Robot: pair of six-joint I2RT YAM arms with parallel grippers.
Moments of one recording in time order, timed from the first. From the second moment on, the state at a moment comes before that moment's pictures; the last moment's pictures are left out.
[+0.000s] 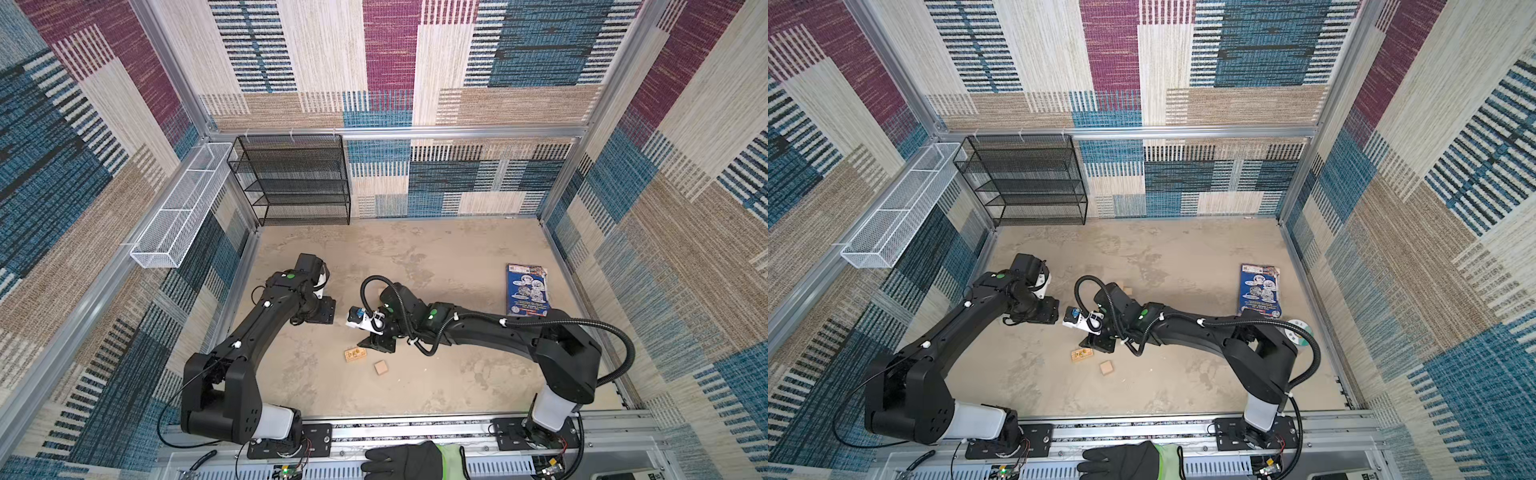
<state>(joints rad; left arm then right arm) -0.19 1.43 1.08 -0.96 -0.02 -0.10 1.01 1.77 1.18 -0.17 -0.34 -0.37</state>
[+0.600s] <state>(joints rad) -0.19 1.45 1.08 -0.96 -0.02 -0.11 1.05 1.92 1.24 -0.19 -0.28 -0.52</state>
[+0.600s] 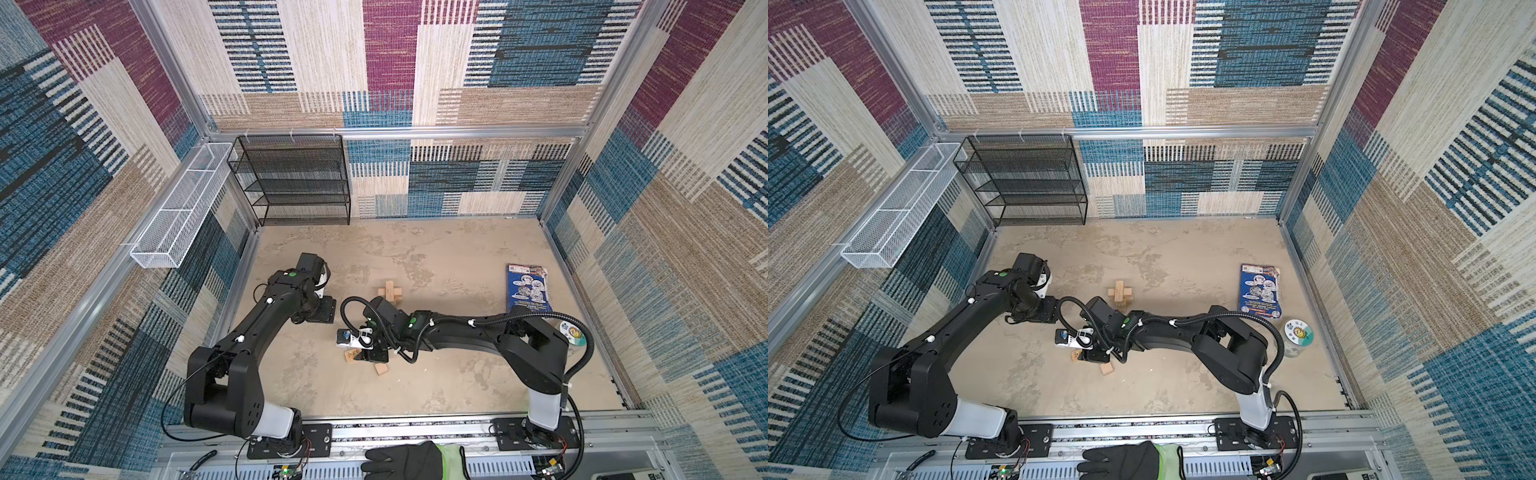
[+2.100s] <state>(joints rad) -0.18 1.47 1.09 -0.96 -0.02 -0.11 1.05 1.99 1.36 -0.31 -0.30 -0.56</state>
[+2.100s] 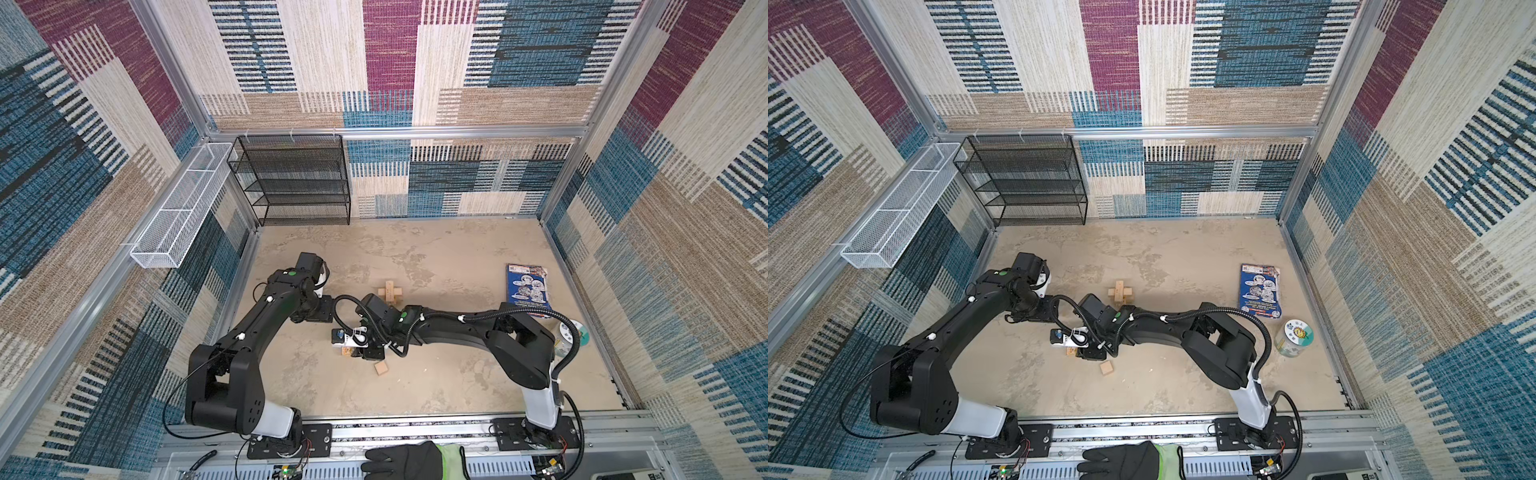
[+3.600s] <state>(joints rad) -0.18 1.46 1.12 -0.96 -0.02 -0.11 1.03 1.92 1.39 -0.32 -0.28 -0.60</state>
